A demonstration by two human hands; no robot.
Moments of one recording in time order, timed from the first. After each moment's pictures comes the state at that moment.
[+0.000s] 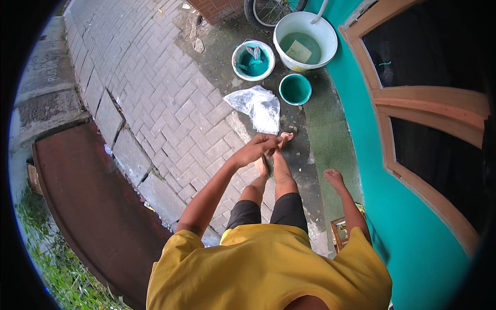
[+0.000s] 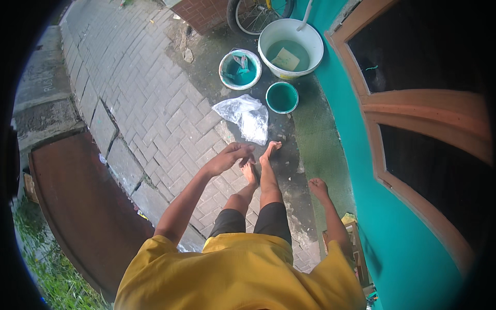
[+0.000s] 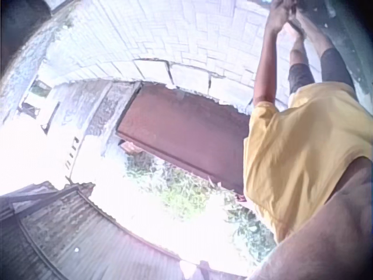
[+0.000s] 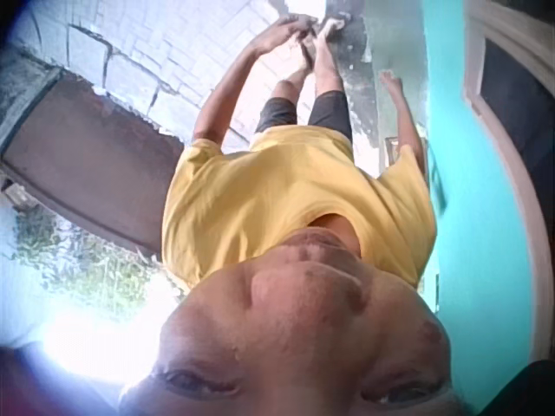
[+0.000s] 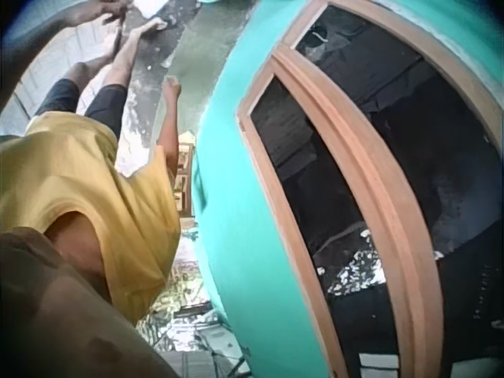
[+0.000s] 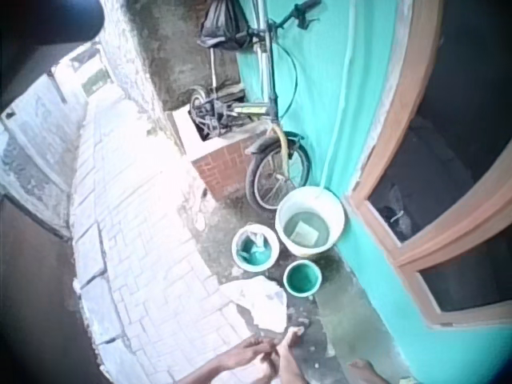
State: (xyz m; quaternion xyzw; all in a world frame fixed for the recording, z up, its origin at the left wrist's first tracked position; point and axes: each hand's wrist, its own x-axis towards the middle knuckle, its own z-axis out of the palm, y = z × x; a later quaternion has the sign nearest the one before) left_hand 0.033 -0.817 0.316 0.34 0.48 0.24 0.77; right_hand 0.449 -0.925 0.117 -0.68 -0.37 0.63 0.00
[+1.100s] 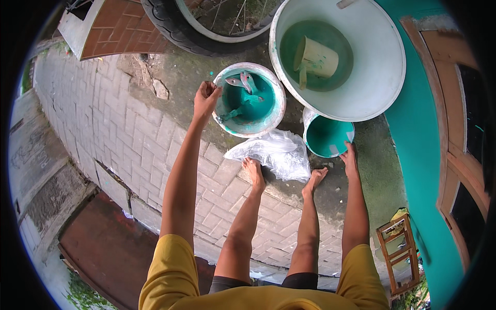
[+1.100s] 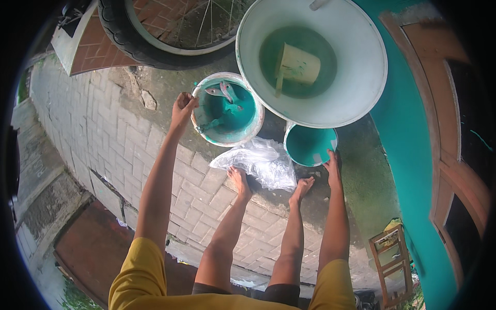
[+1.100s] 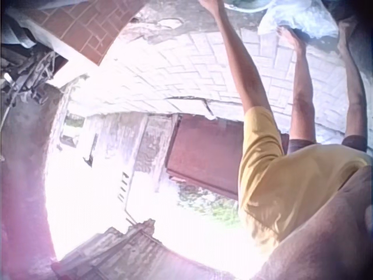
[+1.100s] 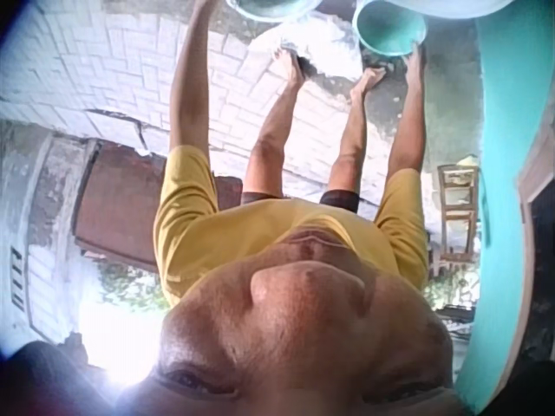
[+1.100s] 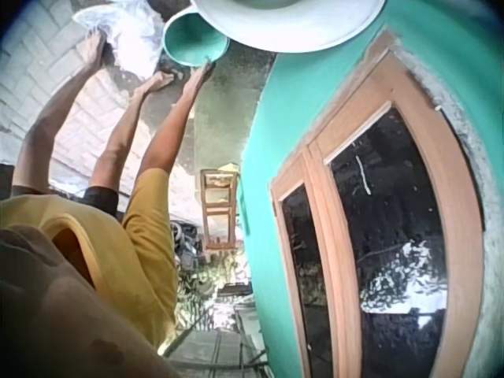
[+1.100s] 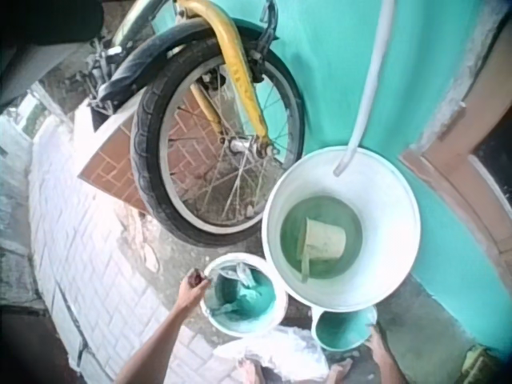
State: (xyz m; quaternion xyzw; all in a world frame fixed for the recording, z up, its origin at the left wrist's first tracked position) left_hand -0.194 -0.444 -0.151 0.41 0.68 0.27 0.55; right_hand 0.271 -0.675 -0.192 -0.76 -0.04 0.58 0.30
